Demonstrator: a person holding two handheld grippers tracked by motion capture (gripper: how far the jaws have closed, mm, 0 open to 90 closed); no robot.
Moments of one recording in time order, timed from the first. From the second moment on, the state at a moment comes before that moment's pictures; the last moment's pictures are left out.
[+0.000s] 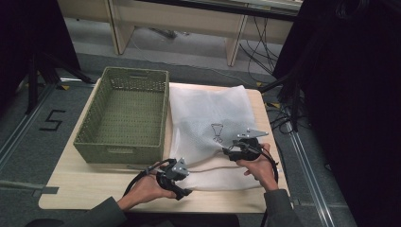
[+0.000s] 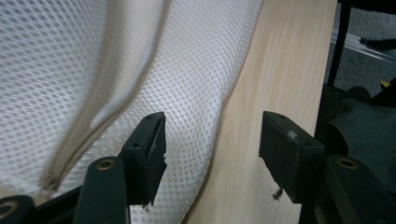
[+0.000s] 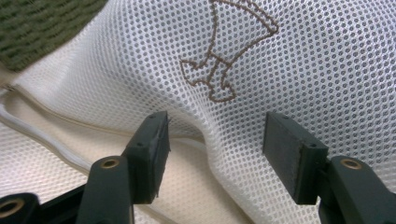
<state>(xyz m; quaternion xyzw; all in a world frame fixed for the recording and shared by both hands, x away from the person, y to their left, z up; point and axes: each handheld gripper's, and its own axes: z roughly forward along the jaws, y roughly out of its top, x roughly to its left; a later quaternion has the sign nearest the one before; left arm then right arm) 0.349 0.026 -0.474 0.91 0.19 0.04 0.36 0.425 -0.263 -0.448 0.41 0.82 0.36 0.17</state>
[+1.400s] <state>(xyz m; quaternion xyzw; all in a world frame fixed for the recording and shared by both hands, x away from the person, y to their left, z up) 0.327 0.102 -0.456 0.85 0.29 0.08 0.44 0.375 -0.257 -0.443 0.37 0.82 0.40 0.14</state>
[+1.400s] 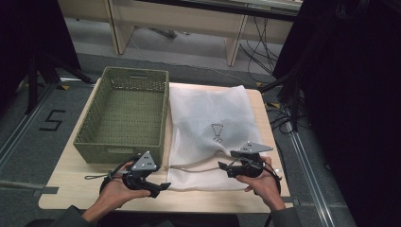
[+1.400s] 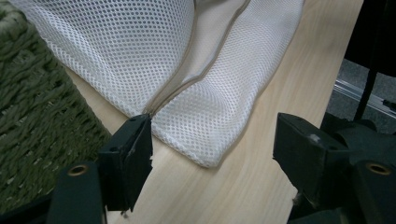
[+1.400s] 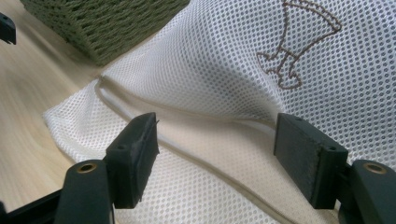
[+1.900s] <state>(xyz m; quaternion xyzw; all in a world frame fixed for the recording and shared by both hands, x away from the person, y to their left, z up) 0.308 0.118 -0.459 0.85 0.30 0.07 0.43 0.342 -0.256 -0.454 0.38 0.83 0.38 0.13</state>
